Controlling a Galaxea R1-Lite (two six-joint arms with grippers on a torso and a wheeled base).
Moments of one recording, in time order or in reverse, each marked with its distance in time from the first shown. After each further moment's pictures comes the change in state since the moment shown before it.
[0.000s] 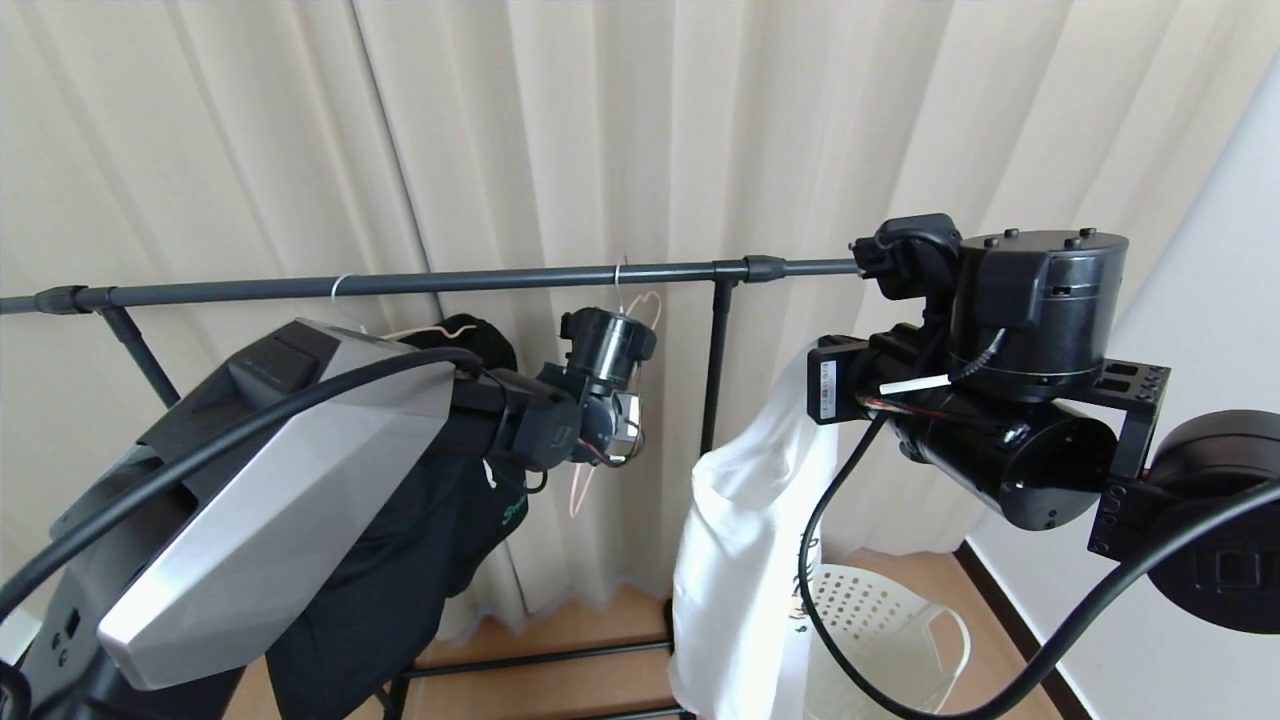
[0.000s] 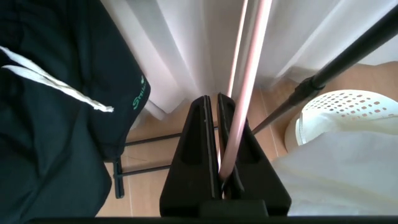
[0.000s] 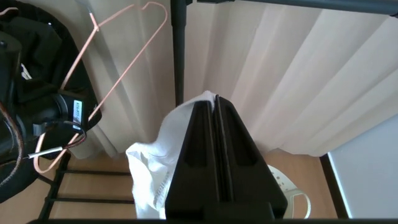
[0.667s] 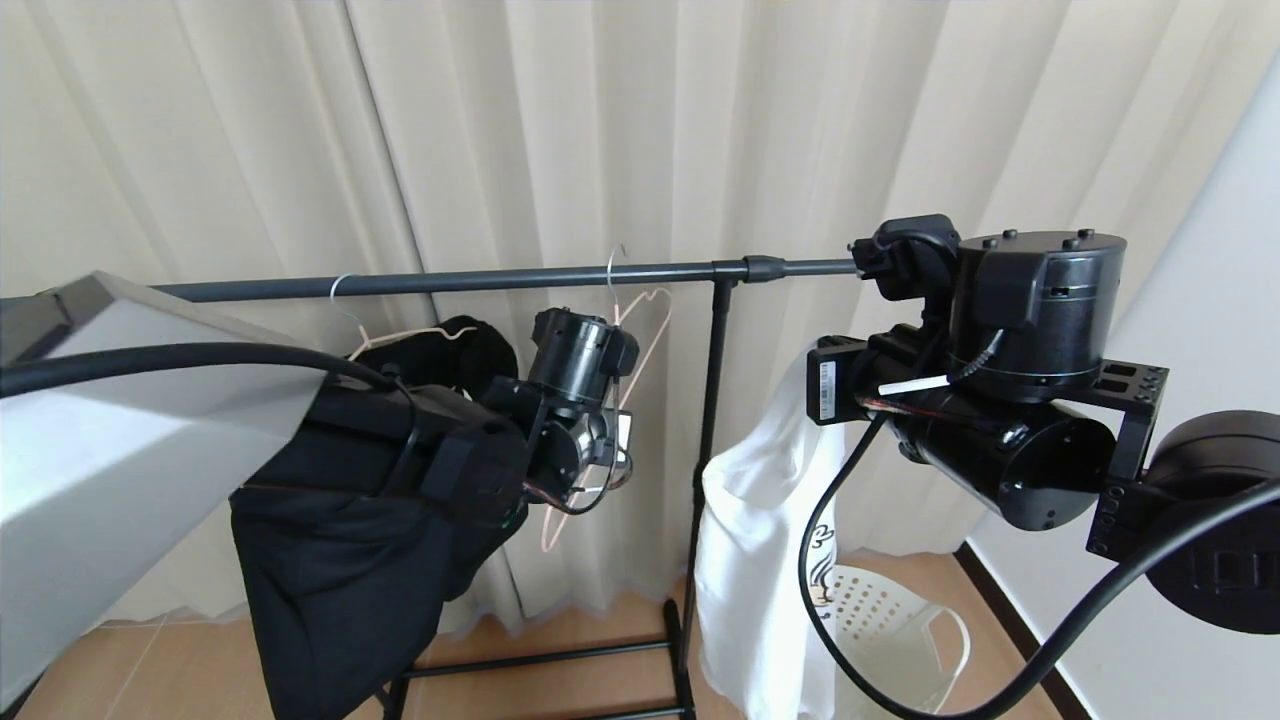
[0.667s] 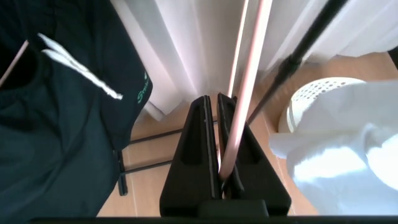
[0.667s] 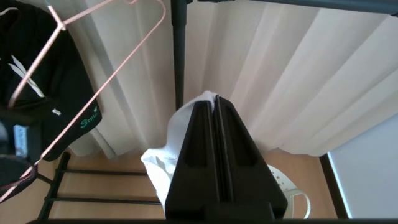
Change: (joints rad) left arm -0.066 -0.281 0.405 -0.135 0.004 0.011; right arm 0.001 0.002 -0.001 0.000 0.000 -0.001
